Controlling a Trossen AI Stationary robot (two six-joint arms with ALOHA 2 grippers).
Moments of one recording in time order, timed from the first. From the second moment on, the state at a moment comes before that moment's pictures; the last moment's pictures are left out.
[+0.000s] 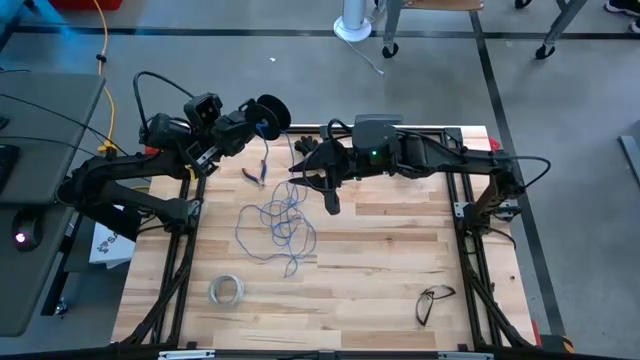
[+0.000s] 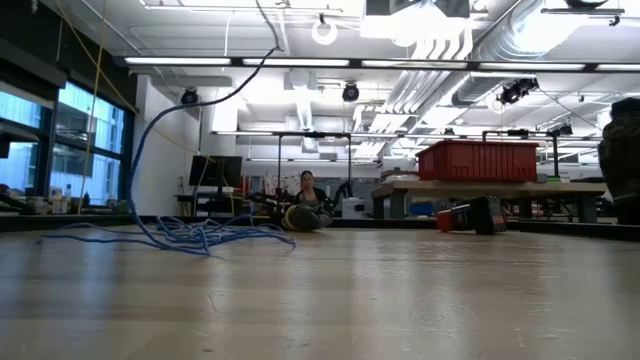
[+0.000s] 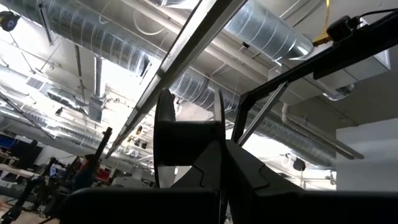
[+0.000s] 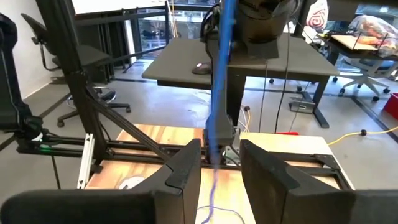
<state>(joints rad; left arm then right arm) 0.16 1.14 1.11 0.87 0.26 -0.64 0.01 1.72 1.88 -0.37 -0.08 -0.06</state>
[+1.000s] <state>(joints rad) 0.13 1.17 1.11 0.86 0.17 -0.86 0.04 1.73 1.88 -0.24 -0.06 -0.07</state>
